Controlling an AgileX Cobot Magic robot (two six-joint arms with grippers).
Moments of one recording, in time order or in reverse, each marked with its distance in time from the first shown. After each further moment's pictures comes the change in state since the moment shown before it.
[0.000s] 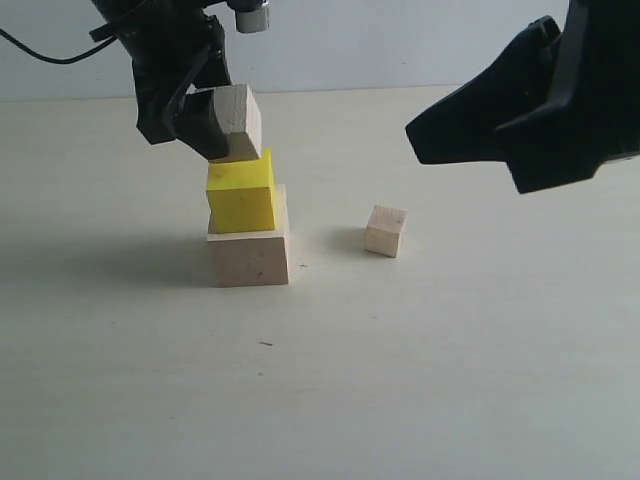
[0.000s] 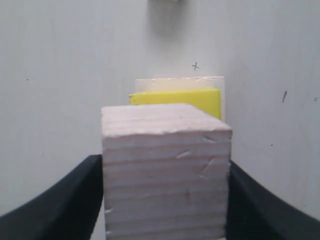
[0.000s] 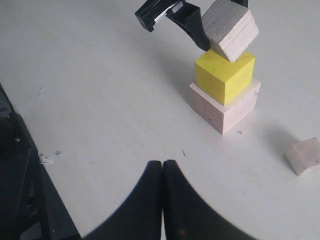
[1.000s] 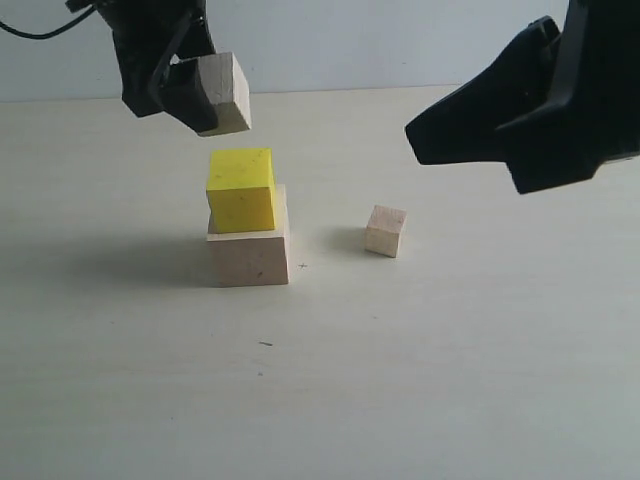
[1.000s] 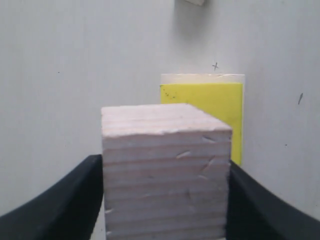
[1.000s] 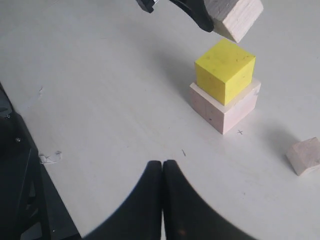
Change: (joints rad) left arm 0.029 -0.025 -0.032 0.002 0.000 -0.018; right arm 0.000 0.000 0.000 0.000 -0.001 0.000
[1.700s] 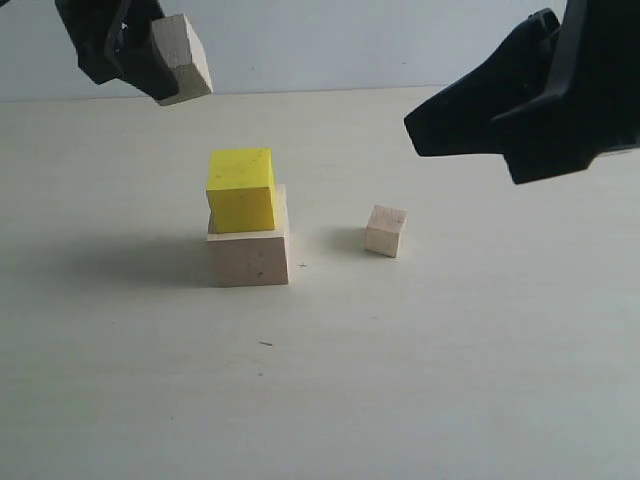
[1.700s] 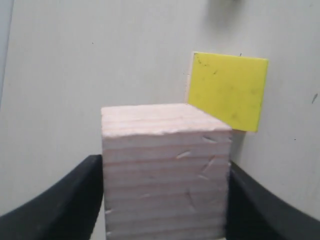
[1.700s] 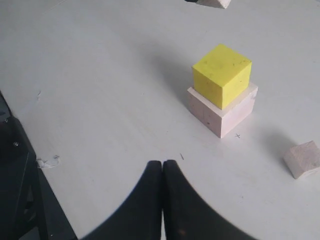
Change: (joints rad) left arm 0.076 -0.084 0.016 0.003 -0.005 -0.085; right arm 0.000 0.001 0.000 0.000 -0.014 0.000
